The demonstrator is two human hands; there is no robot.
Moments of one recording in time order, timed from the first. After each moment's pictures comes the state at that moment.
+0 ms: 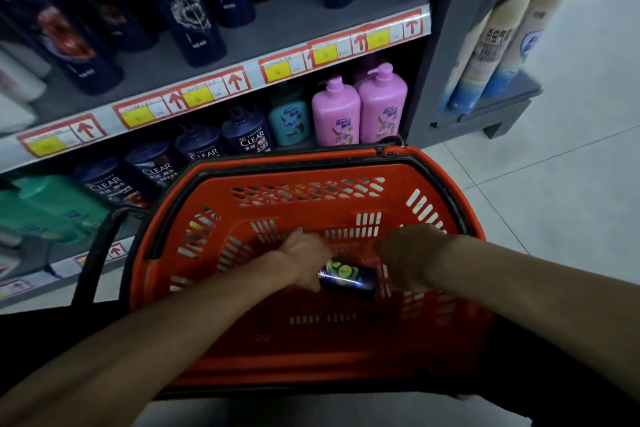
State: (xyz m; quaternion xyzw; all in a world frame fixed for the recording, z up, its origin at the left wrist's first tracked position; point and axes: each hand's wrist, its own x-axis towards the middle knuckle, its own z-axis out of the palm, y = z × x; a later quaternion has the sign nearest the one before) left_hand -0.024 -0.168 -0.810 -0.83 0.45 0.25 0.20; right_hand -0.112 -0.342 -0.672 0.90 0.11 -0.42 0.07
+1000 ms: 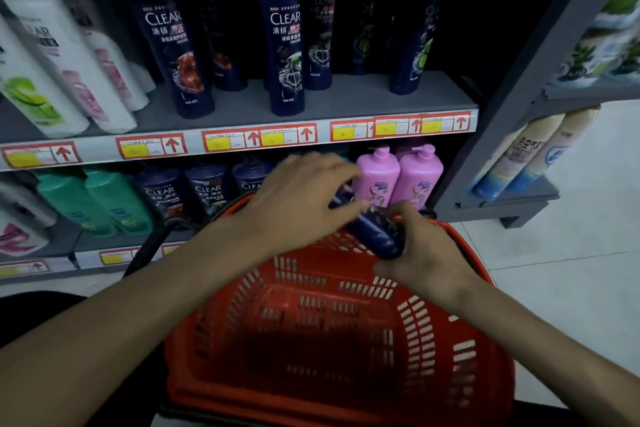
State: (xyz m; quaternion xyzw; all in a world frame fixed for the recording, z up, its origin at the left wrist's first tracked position) left_hand -0.006 -0.113 -0.569 -0.92 0.35 -0.05 -0.15; right_hand -0.079 -0.317 -0.621 0.95 -0.03 -0.03 -0.30
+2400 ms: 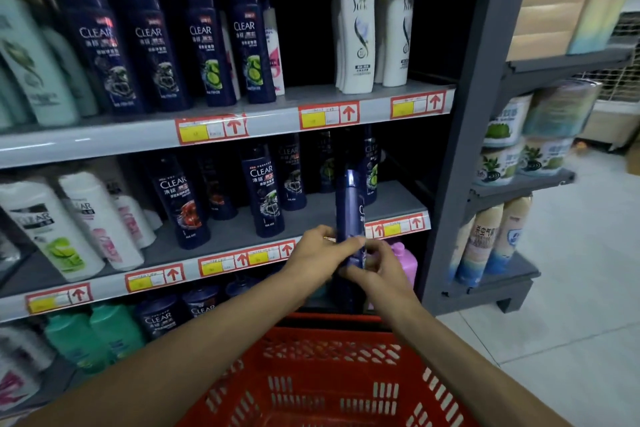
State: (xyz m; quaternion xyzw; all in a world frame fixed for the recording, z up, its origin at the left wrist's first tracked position) left_hand 0.017 -0.190 -0.513 -0.81 0.07 0.13 -0.57; right_hand -0.030 -0.311 -0.556 0.72 -0.11 0.07 -0.68
